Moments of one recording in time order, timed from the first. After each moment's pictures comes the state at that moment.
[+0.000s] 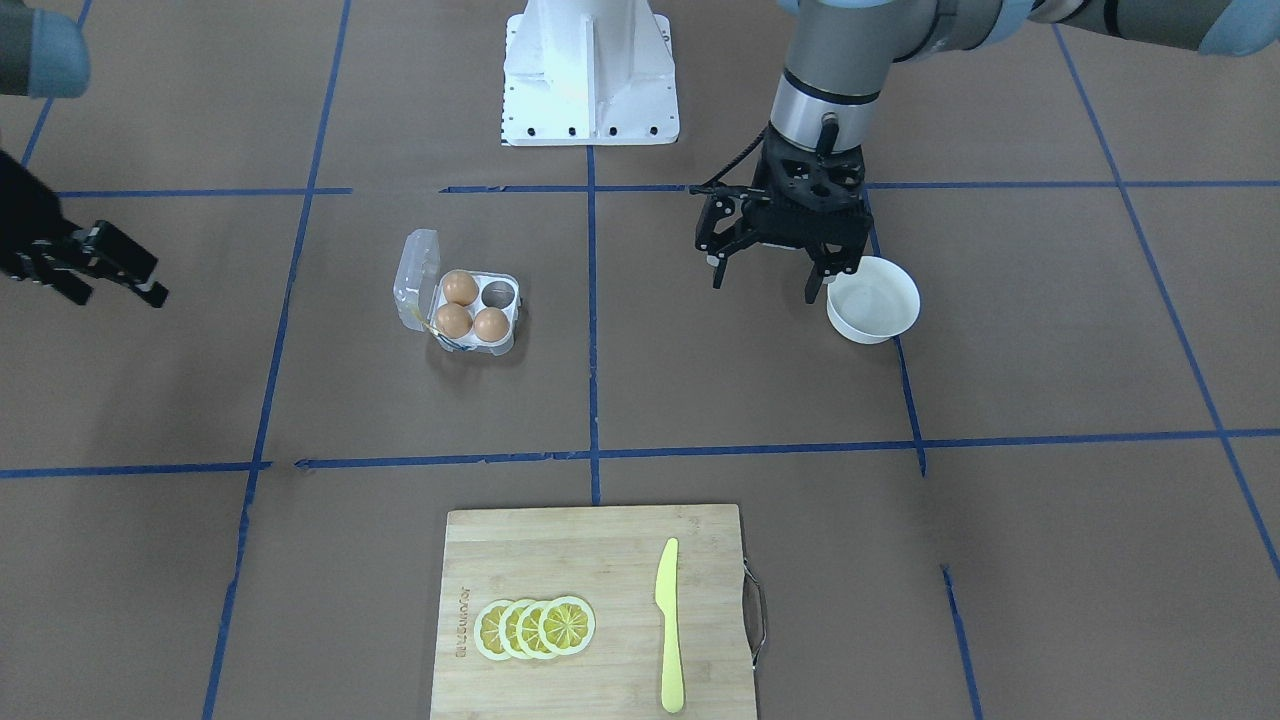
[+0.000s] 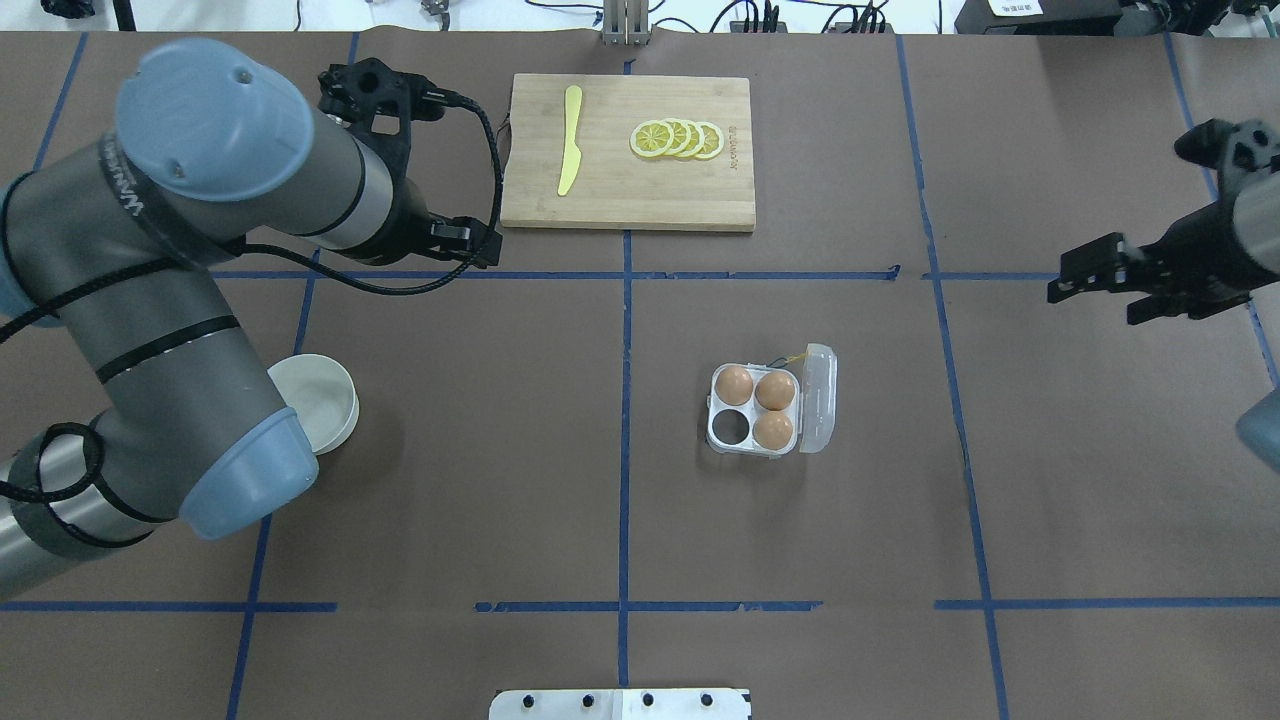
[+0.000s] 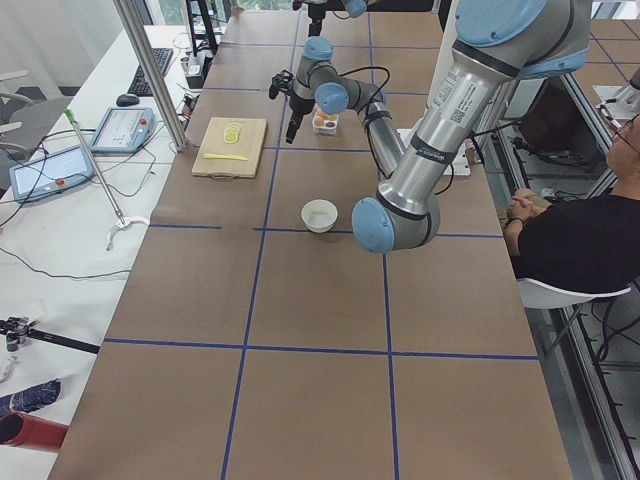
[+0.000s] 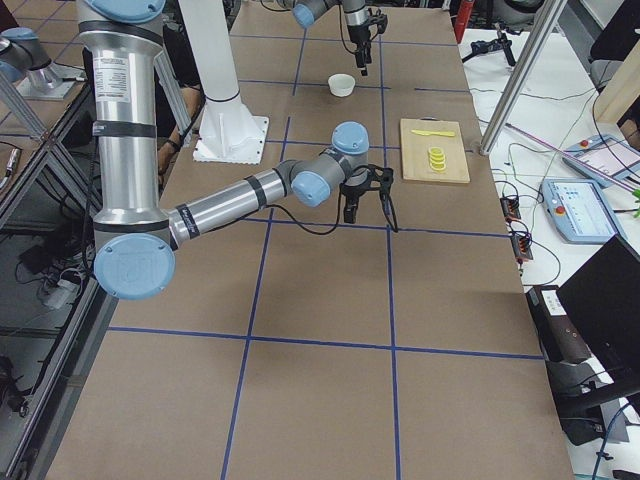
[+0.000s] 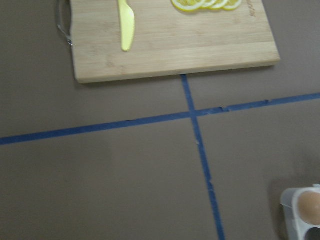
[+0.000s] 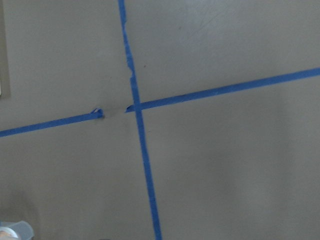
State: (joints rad) left arm -0.72 -2.14 -1.95 -1.53 -1.82 -0.92; right arm 0.97 -1.57 1.95 -1.17 2.23 1.13
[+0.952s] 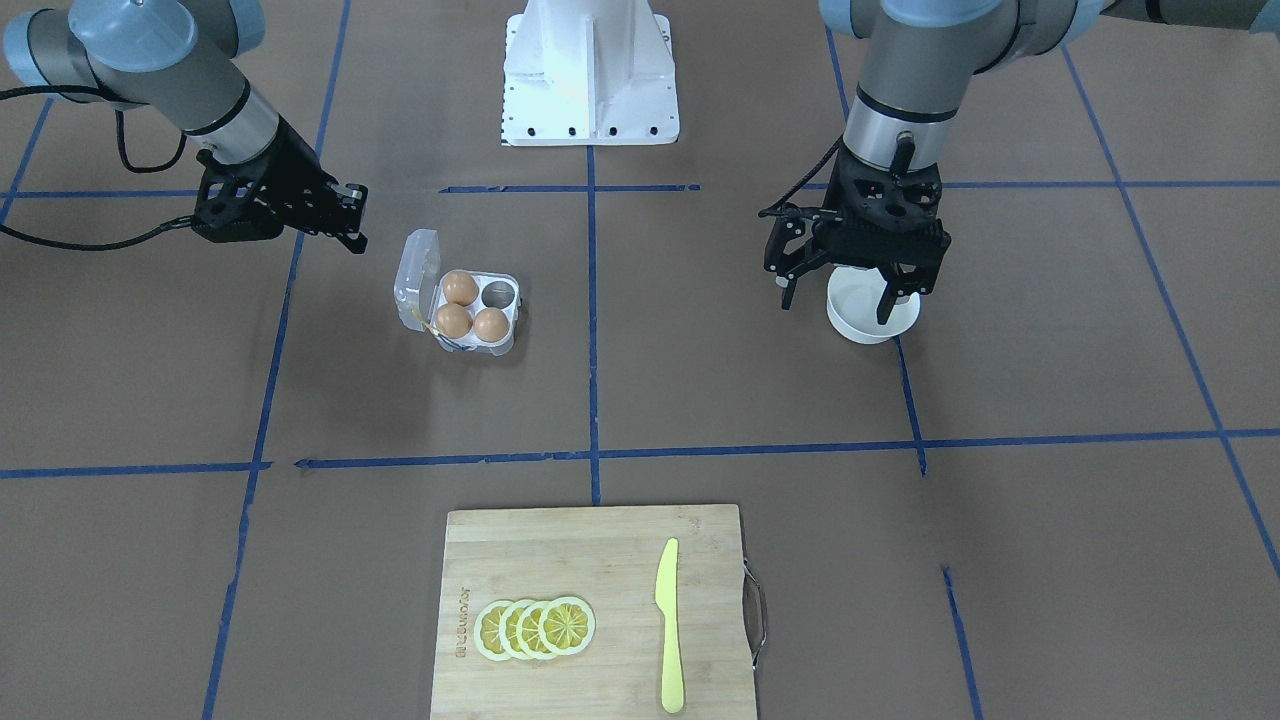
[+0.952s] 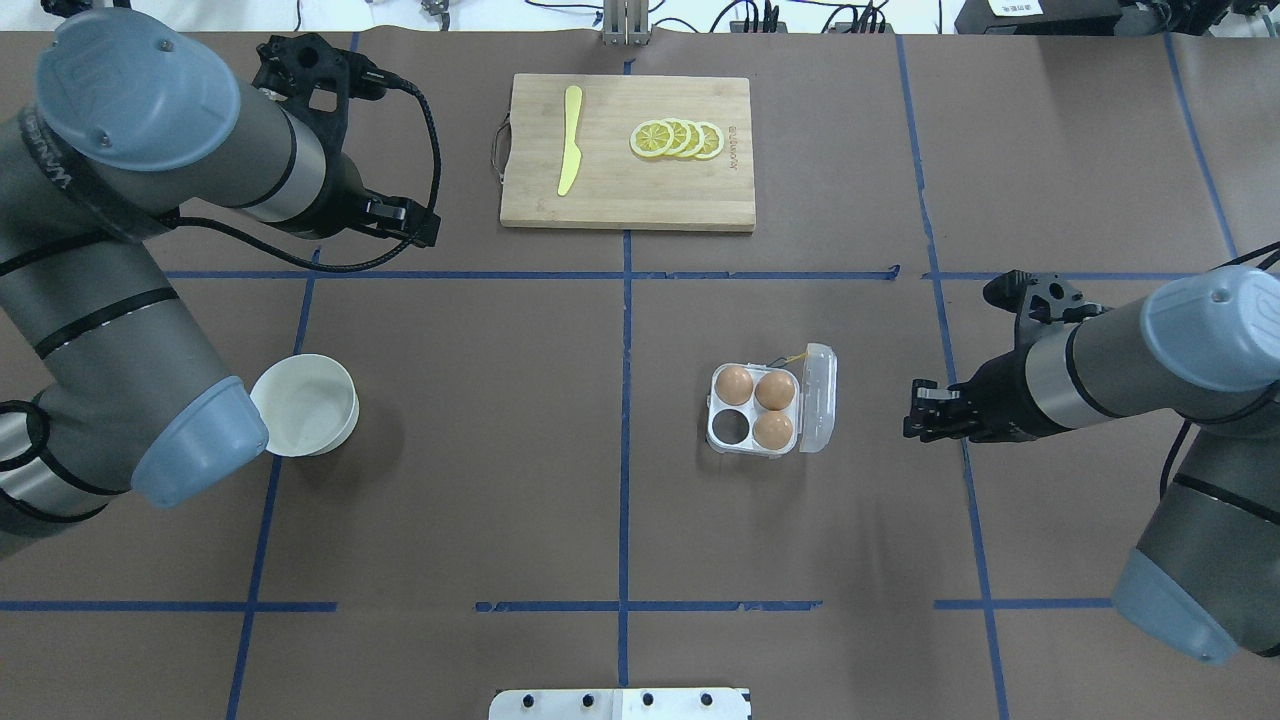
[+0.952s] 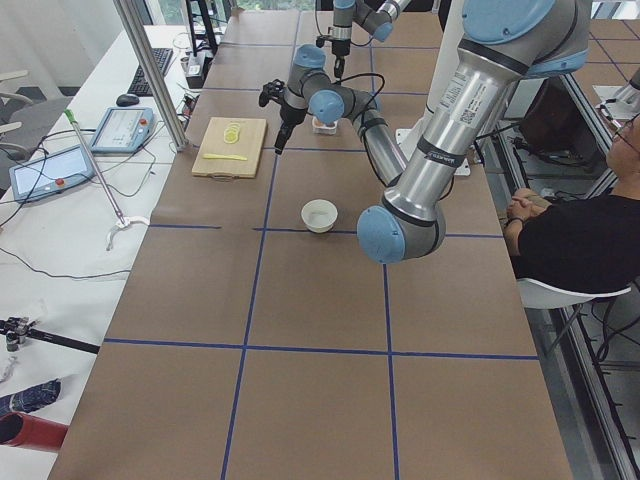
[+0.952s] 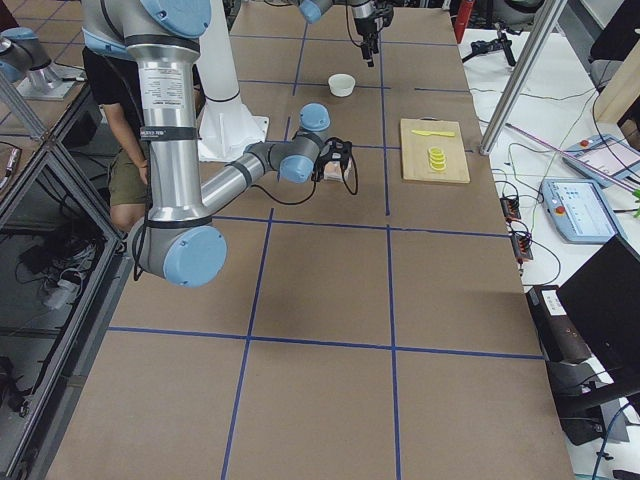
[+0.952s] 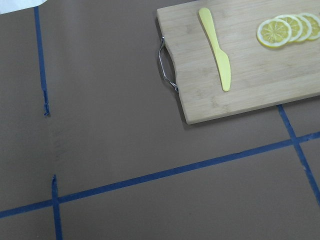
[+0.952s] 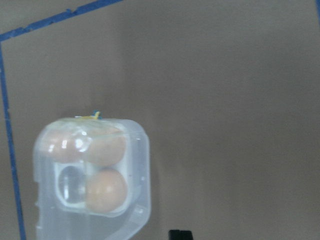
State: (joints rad) left arm -0.78 -2.09 -1.95 -1.54 -1.83 -0.82; right arm 0.61 -1.46 1.98 -1.10 2.05 1.40
